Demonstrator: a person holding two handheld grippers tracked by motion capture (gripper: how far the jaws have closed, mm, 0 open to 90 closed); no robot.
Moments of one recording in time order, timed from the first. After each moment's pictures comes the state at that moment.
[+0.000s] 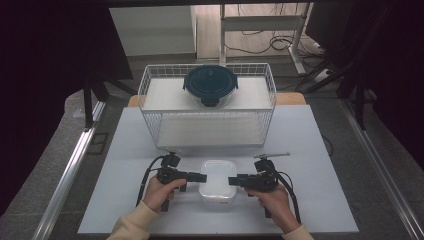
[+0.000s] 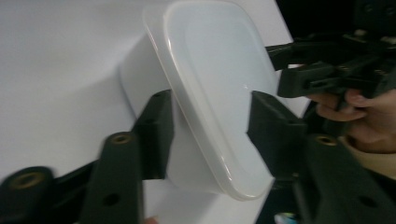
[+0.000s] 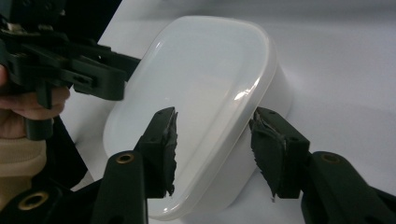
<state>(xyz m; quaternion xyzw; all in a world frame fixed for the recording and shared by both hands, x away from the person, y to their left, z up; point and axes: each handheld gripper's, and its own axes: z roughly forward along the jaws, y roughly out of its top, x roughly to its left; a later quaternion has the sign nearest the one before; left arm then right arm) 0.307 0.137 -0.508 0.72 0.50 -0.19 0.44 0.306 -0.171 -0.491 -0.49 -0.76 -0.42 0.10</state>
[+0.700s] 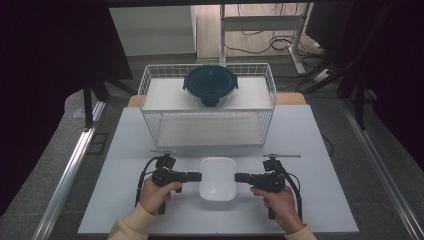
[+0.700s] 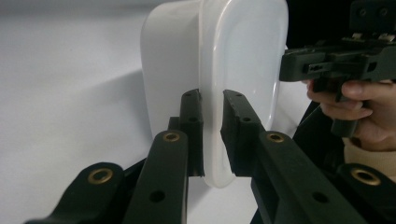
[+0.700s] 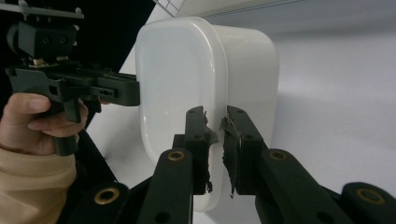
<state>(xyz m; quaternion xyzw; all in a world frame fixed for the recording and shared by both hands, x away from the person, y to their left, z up) 0.290 0.143 -0.487 0.73 0.49 -0.14 0.46 0.298 -0.186 -0.477 -0.50 -0.72 -0.47 0.11</state>
